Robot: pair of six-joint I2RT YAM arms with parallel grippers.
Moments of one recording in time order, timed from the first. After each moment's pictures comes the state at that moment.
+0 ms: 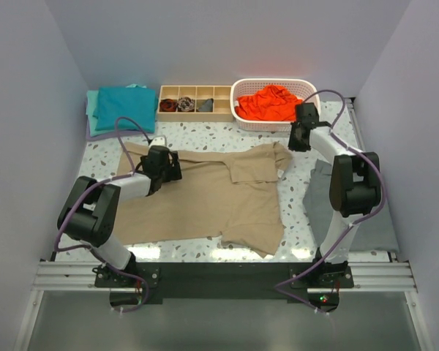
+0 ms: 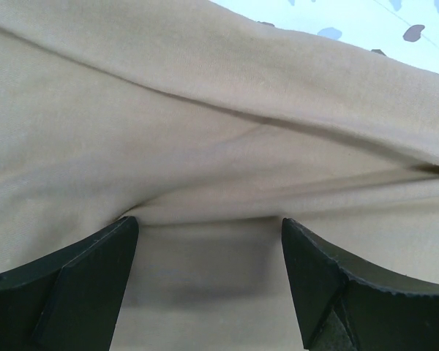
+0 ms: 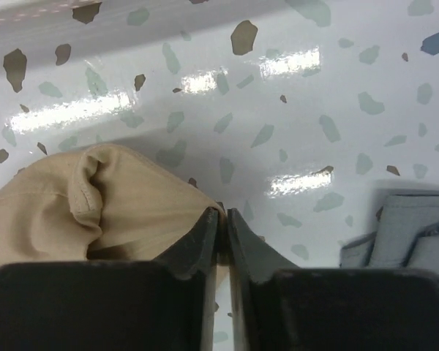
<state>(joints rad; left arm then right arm) -0.30 1.64 0.73 0.12 -0.26 -0.38 0.11 1.92 1.40 -0.45 0.16 0.29</state>
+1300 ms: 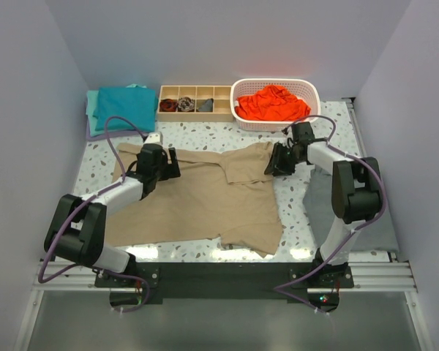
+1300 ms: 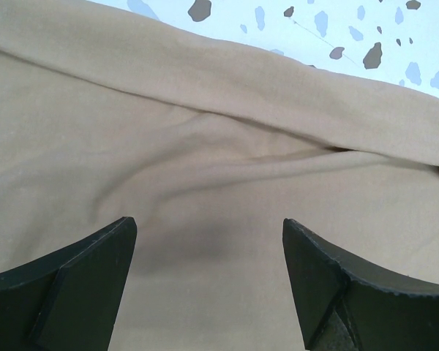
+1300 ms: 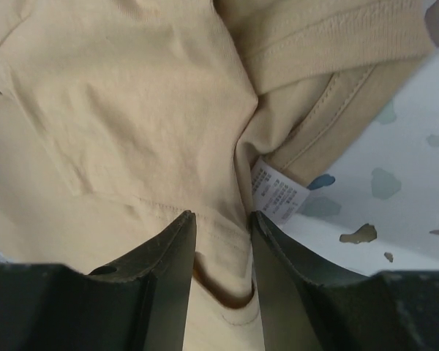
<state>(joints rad) -0.29 1.46 0.71 0.06 -0.18 -0.39 0.14 1.86 1.18 -0.44 -0.39 0.37</state>
